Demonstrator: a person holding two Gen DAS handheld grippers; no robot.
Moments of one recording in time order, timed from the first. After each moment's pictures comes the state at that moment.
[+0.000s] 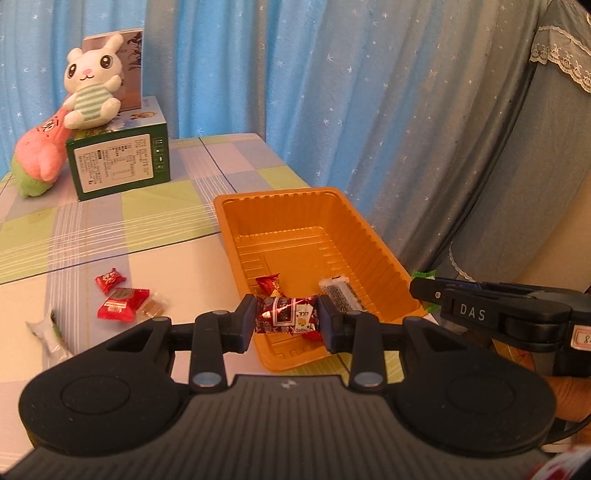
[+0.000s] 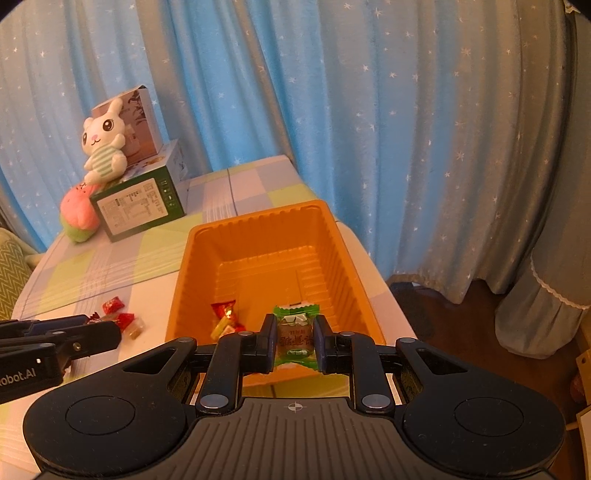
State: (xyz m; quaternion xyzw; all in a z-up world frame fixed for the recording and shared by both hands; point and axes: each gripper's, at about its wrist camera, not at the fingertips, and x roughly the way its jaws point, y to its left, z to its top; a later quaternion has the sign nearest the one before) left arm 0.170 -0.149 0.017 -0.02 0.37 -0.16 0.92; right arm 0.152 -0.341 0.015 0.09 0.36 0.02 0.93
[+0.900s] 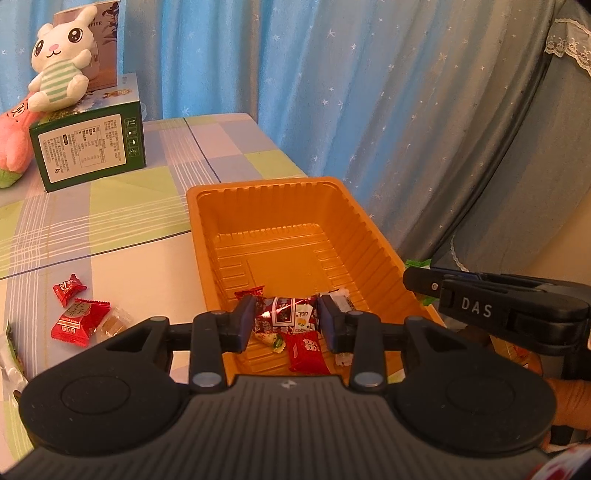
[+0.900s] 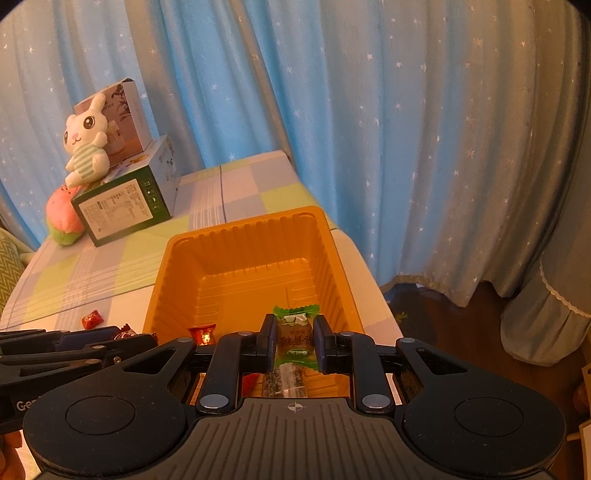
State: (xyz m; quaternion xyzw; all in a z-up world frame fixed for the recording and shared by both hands) left arm 0.230 -0.178 -0.016 -0.03 0.40 -0.16 0.90; right arm 0.208 -0.358 -0.004 0.09 0.38 0.03 0.92
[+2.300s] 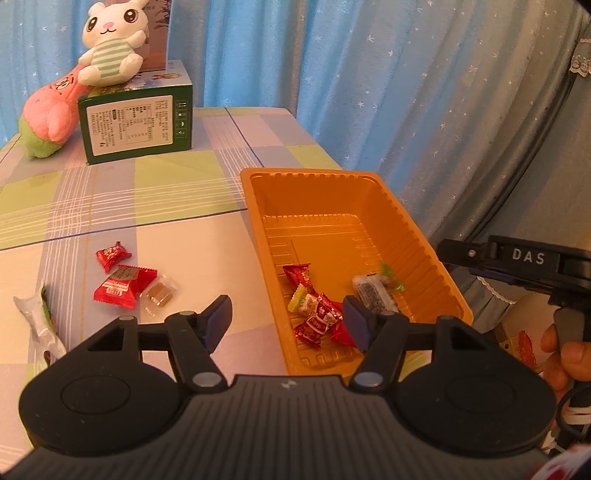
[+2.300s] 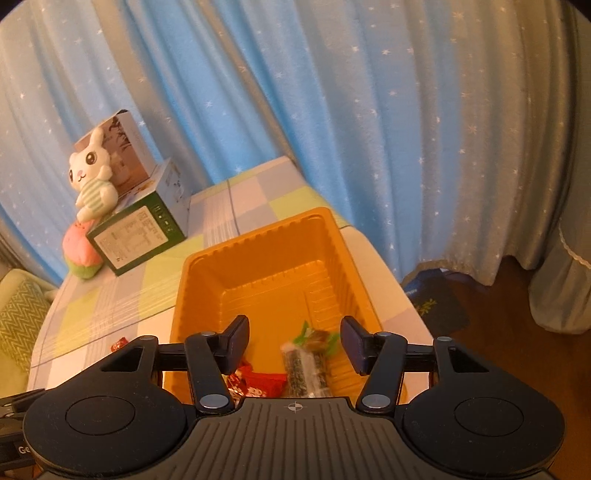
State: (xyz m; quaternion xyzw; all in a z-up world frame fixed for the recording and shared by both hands) left arm 0.202 -0.134 -0.016 -0.06 0.40 -0.12 0.91; right arm 0.206 -0.373 0.001 0.17 0.37 0.04 0.91
